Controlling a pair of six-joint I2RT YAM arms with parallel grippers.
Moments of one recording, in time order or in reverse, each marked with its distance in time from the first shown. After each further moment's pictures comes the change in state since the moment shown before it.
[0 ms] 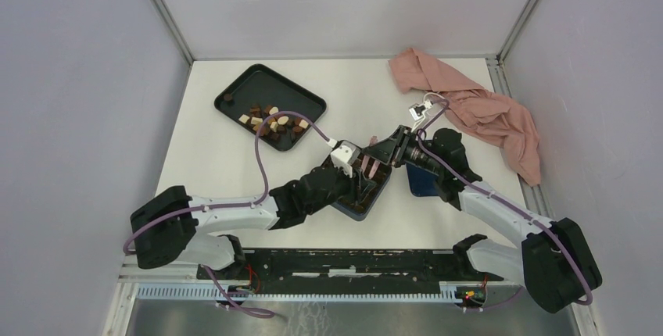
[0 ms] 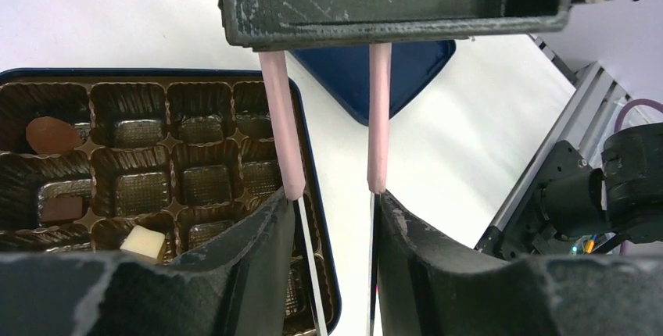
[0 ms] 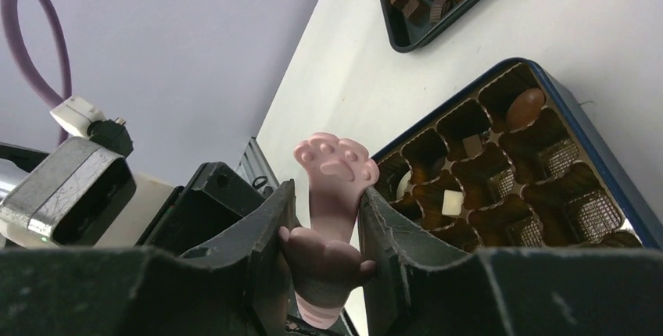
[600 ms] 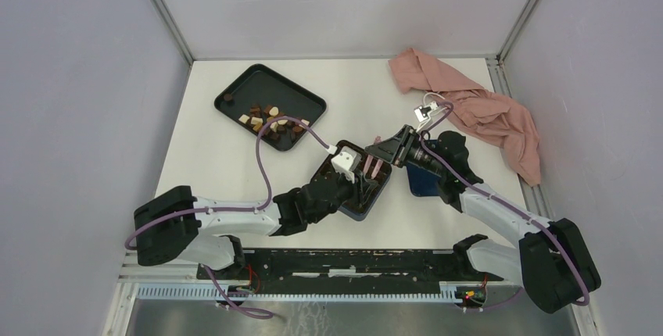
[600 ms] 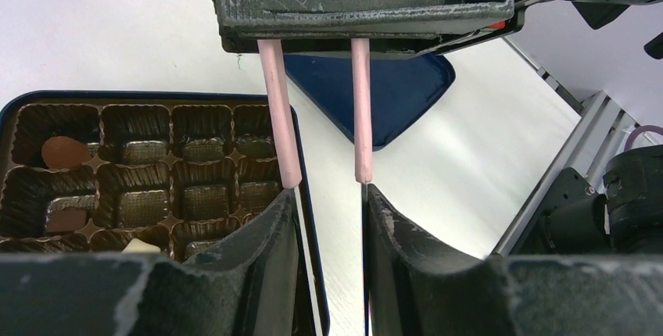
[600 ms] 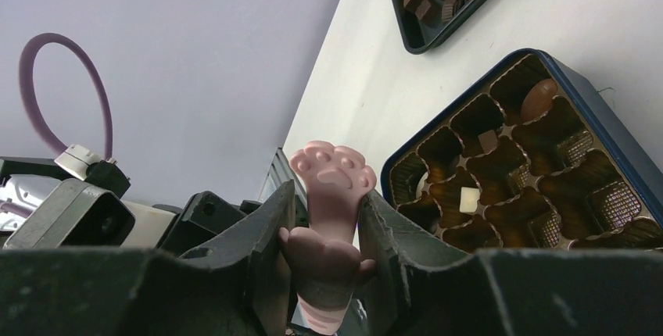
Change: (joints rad) left arm -0.088 0.008 -0.044 0.144 -0.160 0.032; right arm -0.030 0.000 -0.045 0.080 -0.026 0.129
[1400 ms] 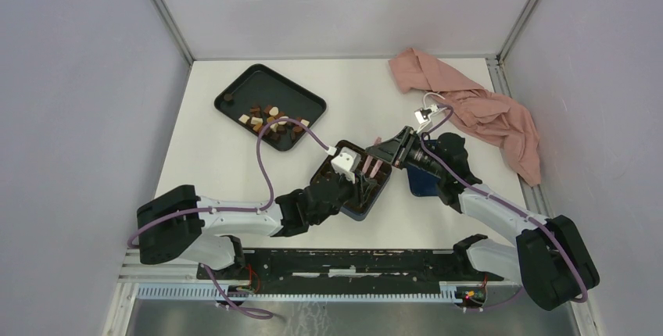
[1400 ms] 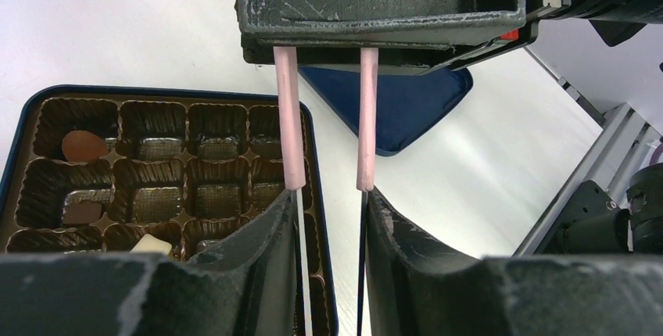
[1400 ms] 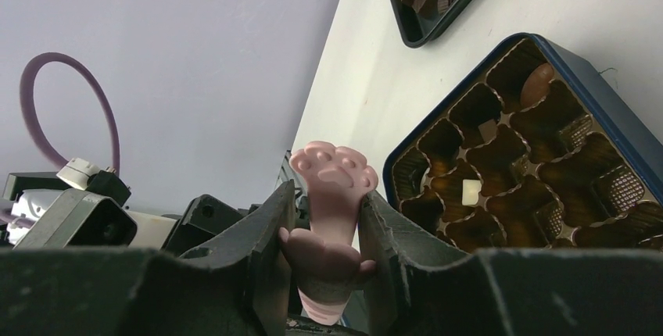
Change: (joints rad) left arm -0.011 0.019 0.000 0.012 -0.065 -0.001; right arm -0.005 0.018 -0.027 0.034 0.002 0.062
